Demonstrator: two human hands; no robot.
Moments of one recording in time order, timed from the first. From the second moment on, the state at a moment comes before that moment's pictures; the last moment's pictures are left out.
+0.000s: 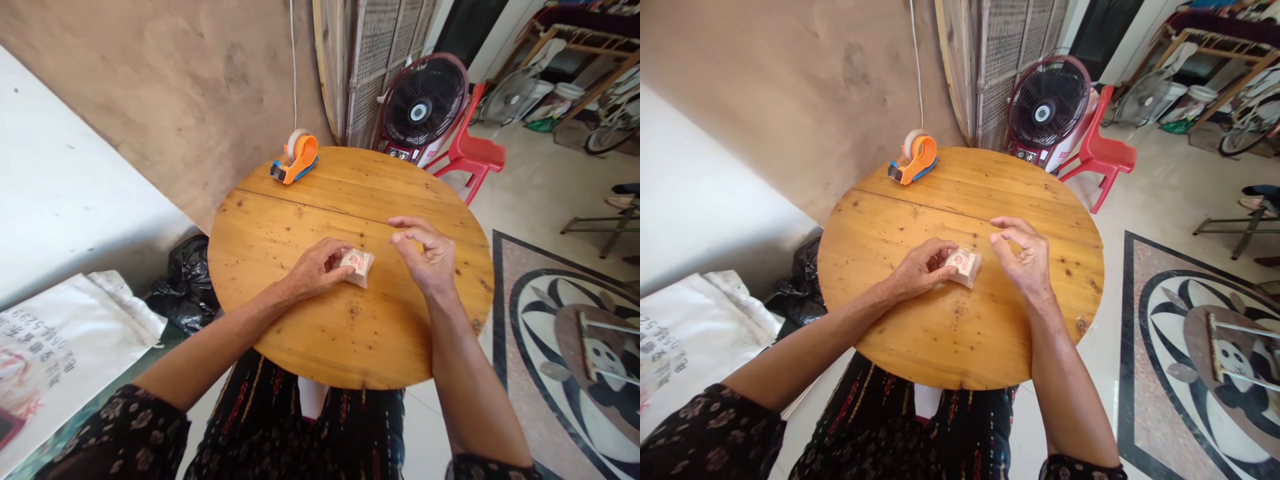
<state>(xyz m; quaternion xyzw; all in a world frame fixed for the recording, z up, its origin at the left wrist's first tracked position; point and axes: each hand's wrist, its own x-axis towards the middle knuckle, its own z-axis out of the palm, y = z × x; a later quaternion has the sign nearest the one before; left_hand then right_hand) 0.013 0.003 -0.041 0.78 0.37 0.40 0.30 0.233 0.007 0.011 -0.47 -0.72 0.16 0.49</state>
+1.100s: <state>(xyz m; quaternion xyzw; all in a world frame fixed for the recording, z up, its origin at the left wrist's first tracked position) 0.002 0.009 -0.043 0.84 0.31 0.39 0.21 0.252 0.016 0.006 -0.47 -0.76 0.38 0.24</state>
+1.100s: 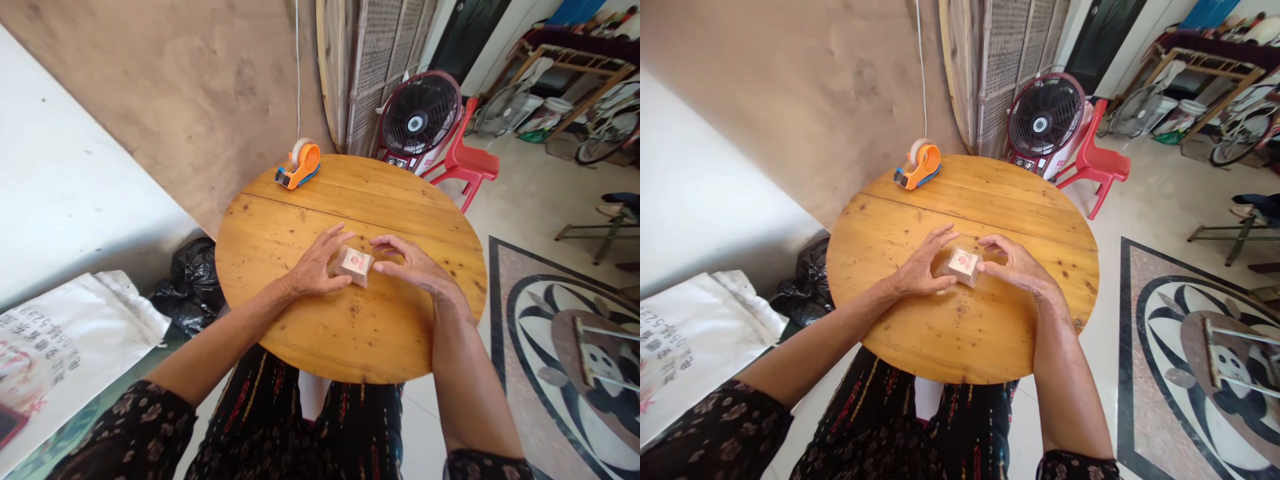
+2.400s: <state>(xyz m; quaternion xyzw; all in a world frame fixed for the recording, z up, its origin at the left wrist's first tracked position) 0.006 0.009 -0.045 0.86 0.38 0.32 0.13 0.225 0.014 -0.015 -0.47 -0.85 0.15 0.20</state>
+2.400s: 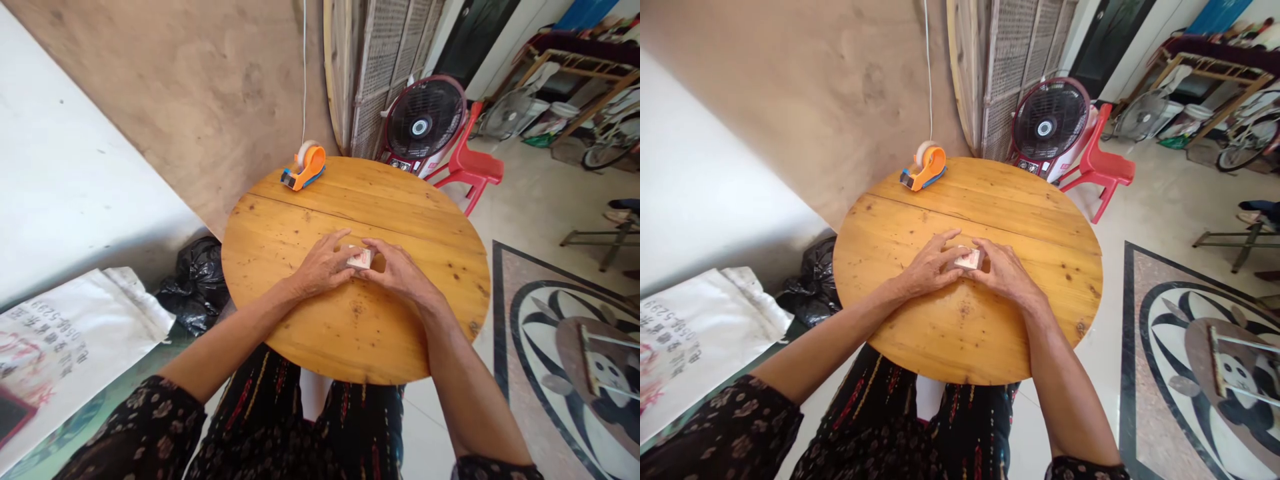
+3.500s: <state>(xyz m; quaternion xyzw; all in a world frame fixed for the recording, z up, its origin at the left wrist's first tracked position) 0.000 0.014 -0.046 0.80 0.38 0.35 0.32 0.224 0.016 -0.015 -0.49 -0.83 0.19 0.18</state>
